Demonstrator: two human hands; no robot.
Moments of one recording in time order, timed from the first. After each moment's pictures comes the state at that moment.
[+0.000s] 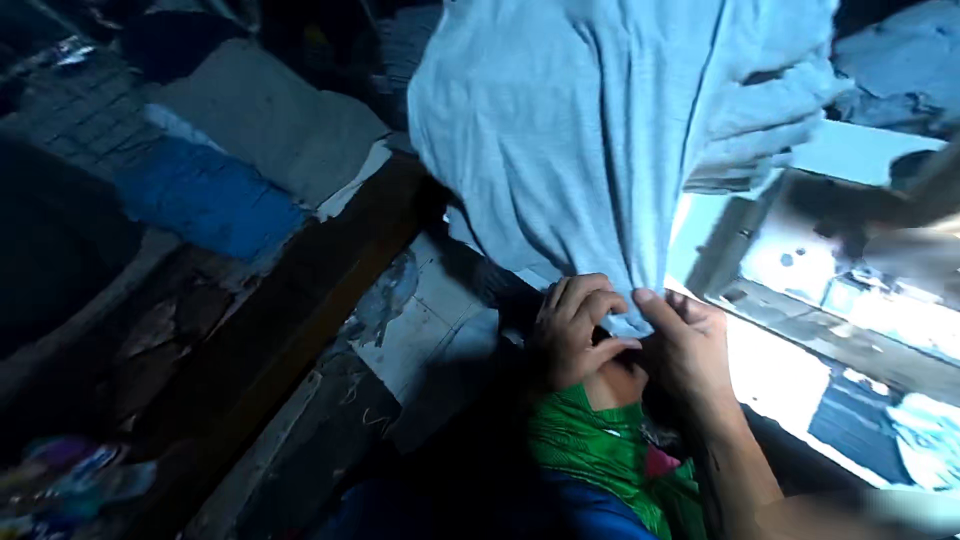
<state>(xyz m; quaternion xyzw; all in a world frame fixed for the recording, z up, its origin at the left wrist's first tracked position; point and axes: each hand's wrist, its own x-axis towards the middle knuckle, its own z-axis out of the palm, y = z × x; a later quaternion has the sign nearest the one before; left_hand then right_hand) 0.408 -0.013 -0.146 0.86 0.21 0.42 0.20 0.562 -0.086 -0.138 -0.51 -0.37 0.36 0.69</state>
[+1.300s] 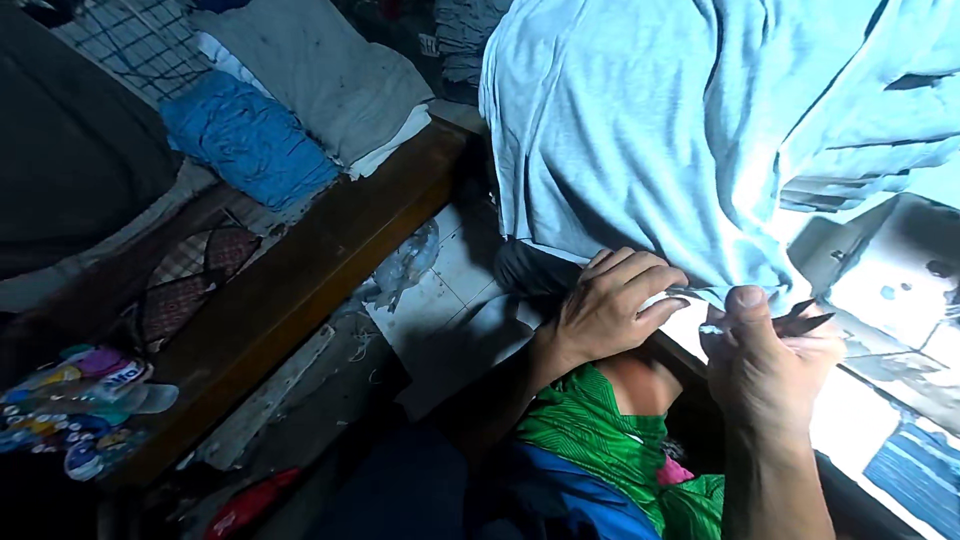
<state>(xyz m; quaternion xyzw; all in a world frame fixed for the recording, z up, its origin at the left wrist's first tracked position) 0.397 0.011 -0.119 0.85 0.18 0.47 0.17 0.541 -0.080 -0.119 -0.43 -0.35 0.28 0.79</state>
